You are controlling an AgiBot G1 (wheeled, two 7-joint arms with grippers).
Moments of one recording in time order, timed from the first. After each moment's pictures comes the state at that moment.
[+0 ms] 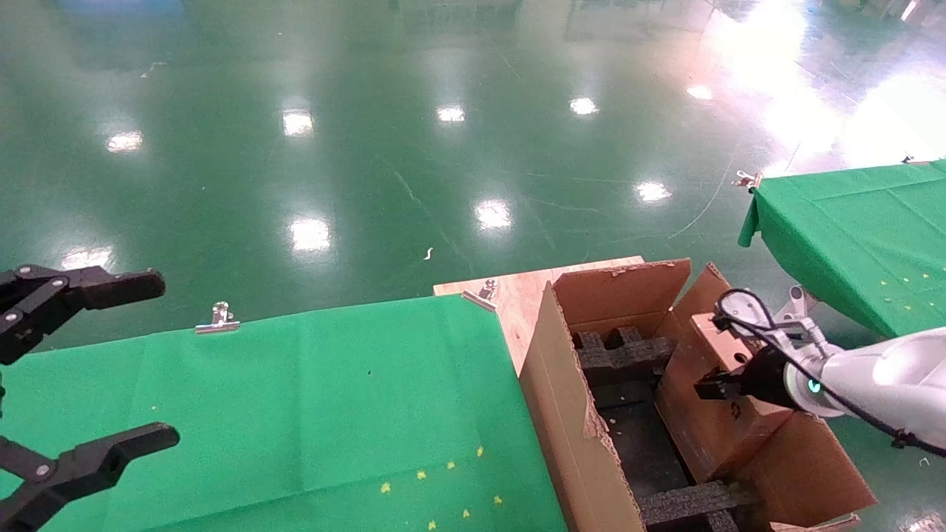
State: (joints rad) left arm -1.08 0.57 0.36 -1.24 0.65 1.45 -0.13; right arm 1.41 -0.42 -1.38 1.36 -2.31 -0.80 1.91
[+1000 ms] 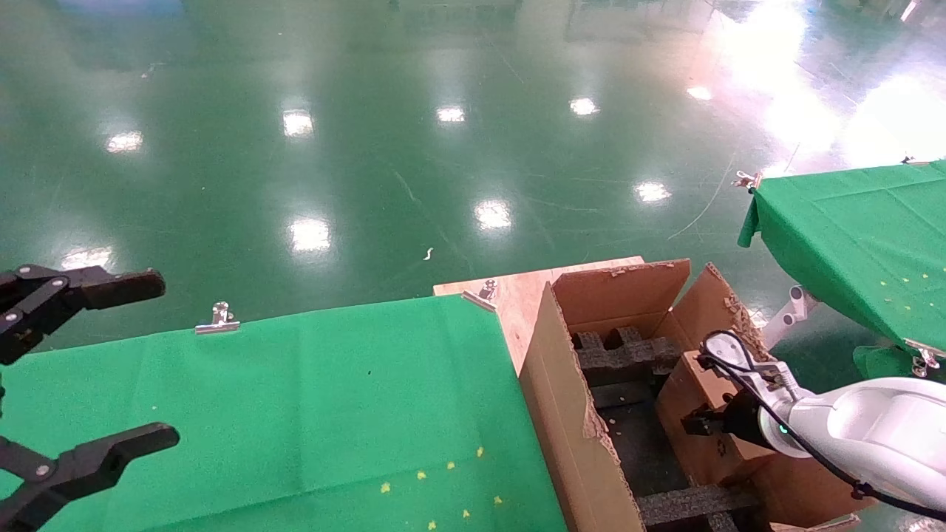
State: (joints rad) left arm -1.08 0.57 0.36 -1.24 0.65 1.45 -0.13; right arm 1.28 -0.50 -1.41 1.30 -2.41 -0.73 2.08
